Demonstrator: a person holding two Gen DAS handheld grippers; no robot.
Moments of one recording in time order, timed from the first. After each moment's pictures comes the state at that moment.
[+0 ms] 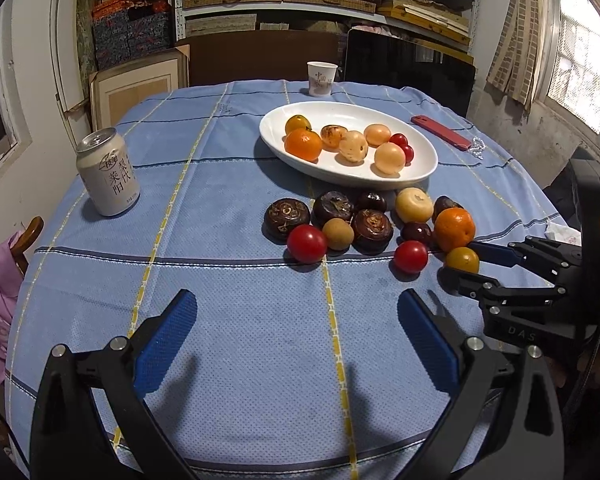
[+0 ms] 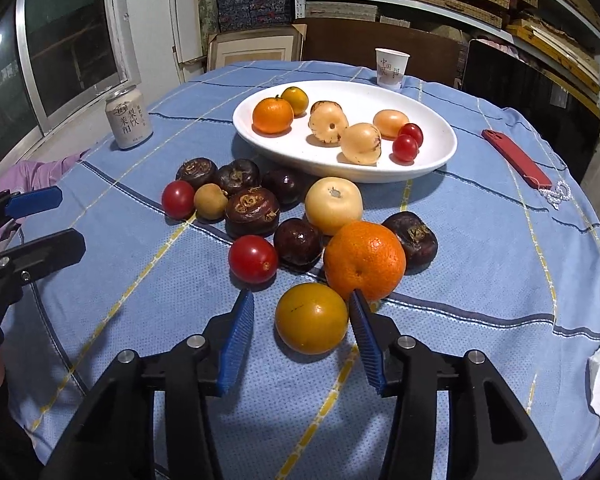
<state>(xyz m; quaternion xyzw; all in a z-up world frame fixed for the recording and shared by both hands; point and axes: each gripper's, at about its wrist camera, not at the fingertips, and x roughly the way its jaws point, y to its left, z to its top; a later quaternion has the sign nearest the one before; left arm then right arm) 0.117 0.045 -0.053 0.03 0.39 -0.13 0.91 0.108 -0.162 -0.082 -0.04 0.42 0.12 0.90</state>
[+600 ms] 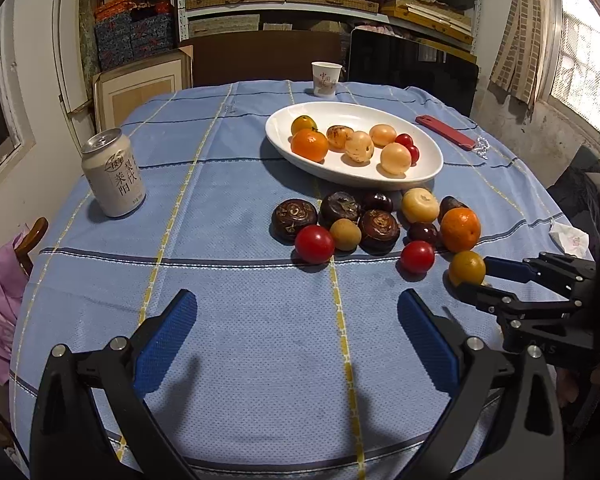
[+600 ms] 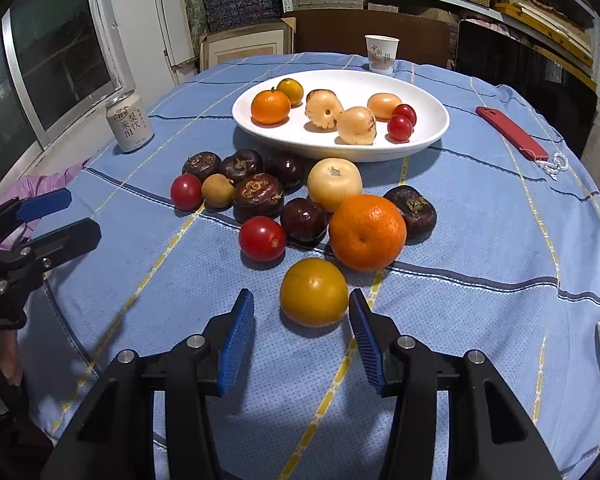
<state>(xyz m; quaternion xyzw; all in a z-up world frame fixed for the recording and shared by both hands) 0.120 0.048 -0.053 0.03 0.39 -0.12 0.91 0.097 -0.165 -0.082 -0.01 0.44 0.11 0.89</state>
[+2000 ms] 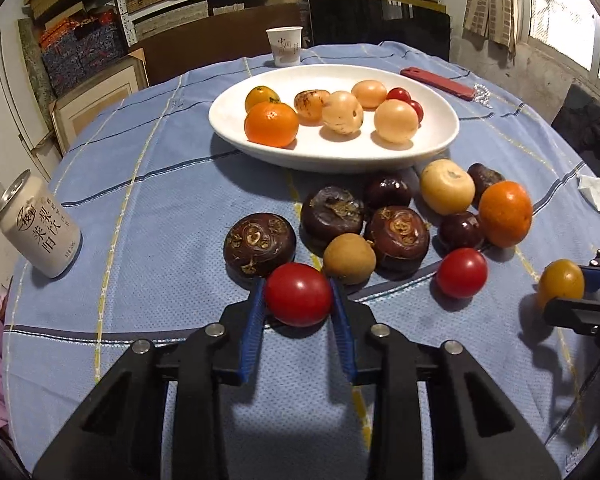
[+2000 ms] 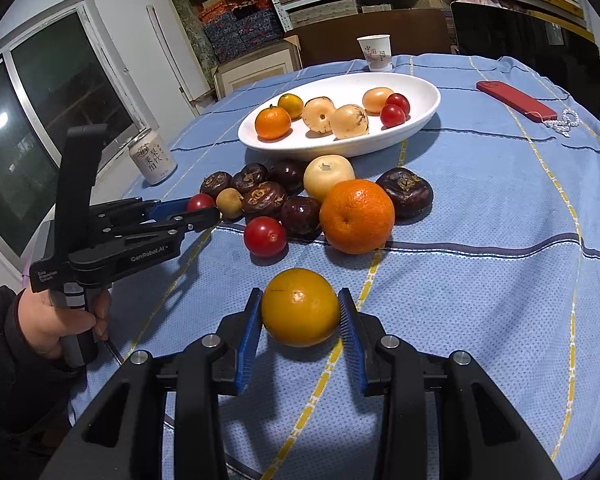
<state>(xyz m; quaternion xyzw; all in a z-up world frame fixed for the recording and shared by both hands) 0.195 0.007 -0.100 0.12 0.41 -0.17 0.89 0.084 -0.203 -0.091 0.10 0.42 0.18 0.89</state>
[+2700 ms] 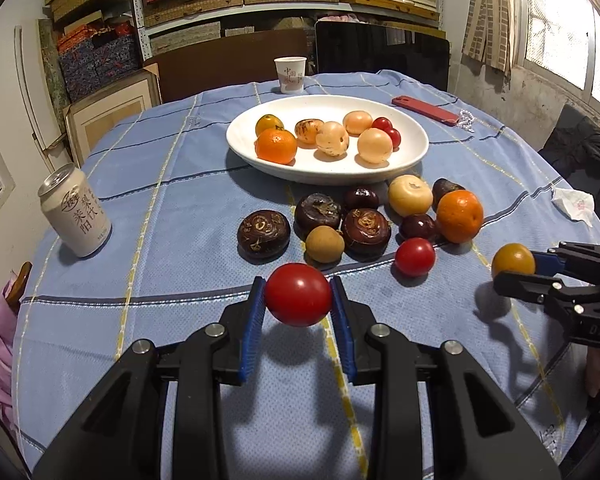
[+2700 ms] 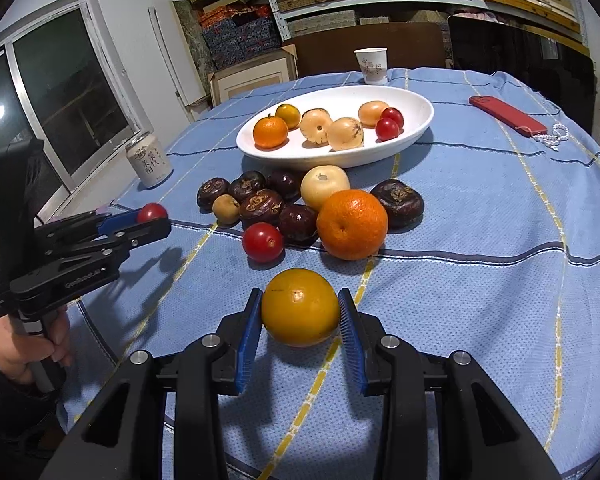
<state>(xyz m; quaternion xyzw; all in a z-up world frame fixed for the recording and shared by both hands) 0.139 0.022 -0.070 0.10 0.38 -0.16 0.91 0.073 -0.202 -0.084 0.08 0.40 0.16 0.90</state>
